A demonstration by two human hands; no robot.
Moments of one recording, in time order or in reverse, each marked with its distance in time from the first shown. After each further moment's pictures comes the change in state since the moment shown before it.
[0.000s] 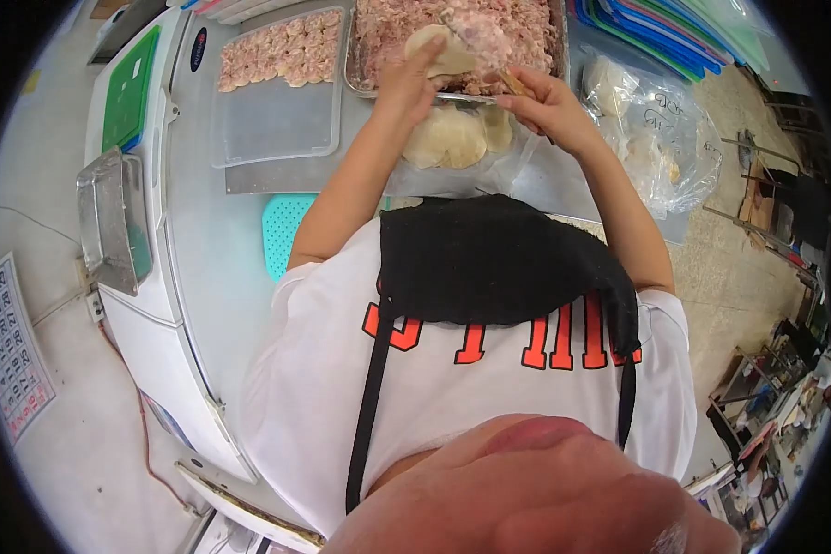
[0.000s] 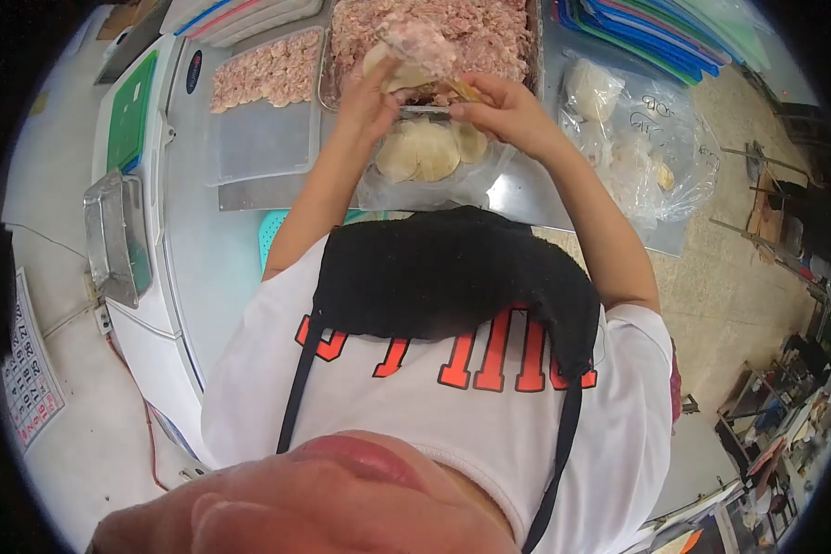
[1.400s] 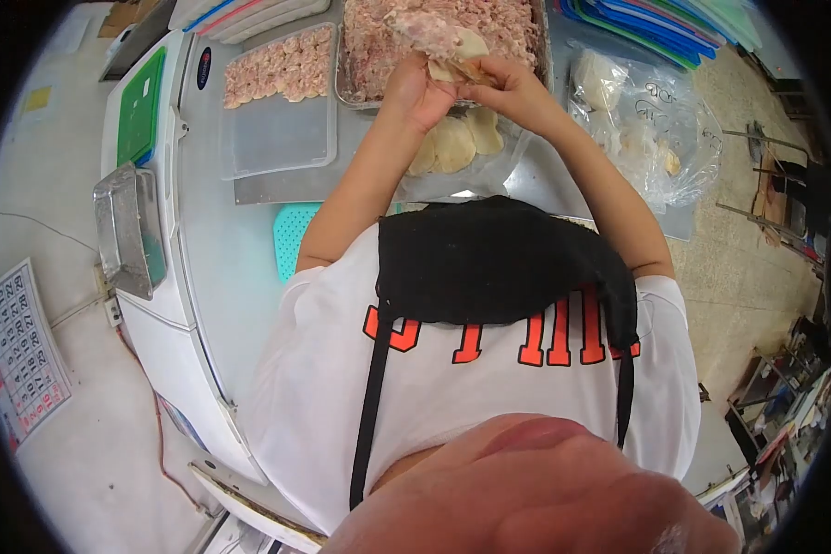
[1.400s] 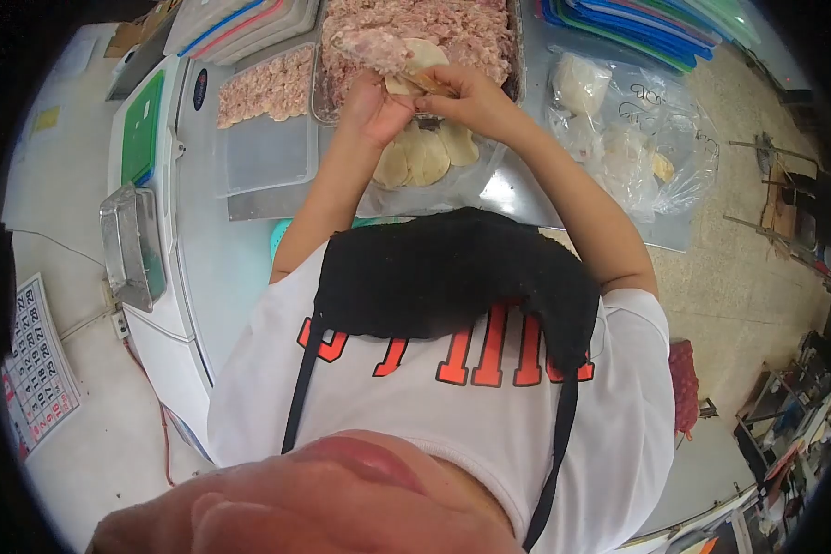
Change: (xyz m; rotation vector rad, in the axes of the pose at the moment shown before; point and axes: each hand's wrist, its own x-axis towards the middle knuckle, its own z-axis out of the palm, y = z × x) left_hand 0.009 -0.013 0.029 -0.471 -0.243 -0.204; right_hand 0.028 0.016 -0.008 -0.130 -0.048 -0.242
